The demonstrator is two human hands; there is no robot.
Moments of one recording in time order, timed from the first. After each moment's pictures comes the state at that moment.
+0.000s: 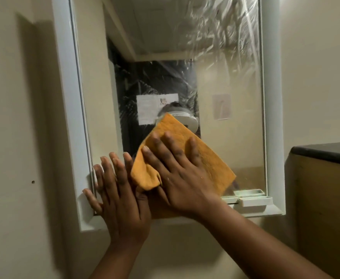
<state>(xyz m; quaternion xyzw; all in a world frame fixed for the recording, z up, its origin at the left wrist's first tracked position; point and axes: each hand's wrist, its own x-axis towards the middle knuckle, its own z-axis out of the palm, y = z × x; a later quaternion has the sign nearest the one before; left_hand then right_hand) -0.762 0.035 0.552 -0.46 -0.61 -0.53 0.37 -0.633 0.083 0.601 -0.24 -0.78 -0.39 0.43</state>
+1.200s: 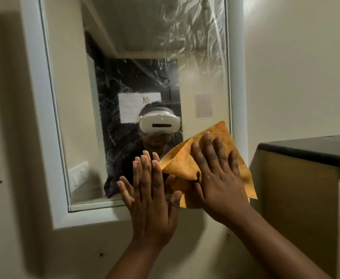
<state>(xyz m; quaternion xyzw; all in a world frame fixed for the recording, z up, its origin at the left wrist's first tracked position) -0.690 0.052 0.533 -0.60 -0.52 -0.47 0.38 -0.532 0.087 0.567 -0.41 -0.75 -0.27 0.44</state>
